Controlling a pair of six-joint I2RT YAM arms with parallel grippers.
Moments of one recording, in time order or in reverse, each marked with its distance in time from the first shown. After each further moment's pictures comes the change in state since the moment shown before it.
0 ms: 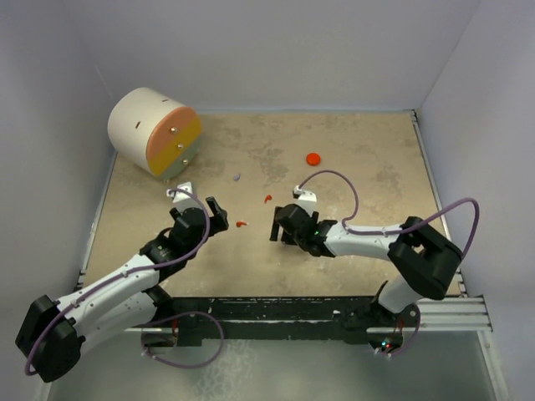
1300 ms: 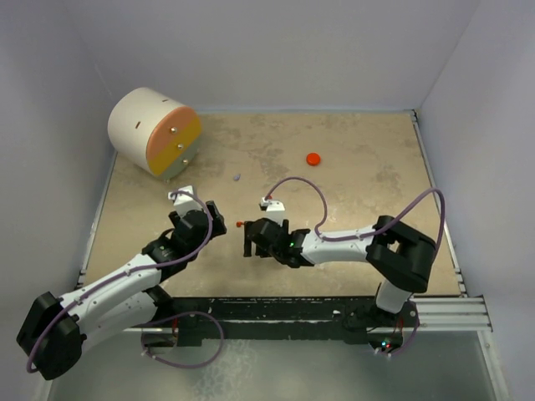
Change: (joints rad) left arm 0.000 0.025 -0.018 -0.037 -0.029 -0.005; right arm 0.207 0.168 0.166 0.044 0.001 -0.002
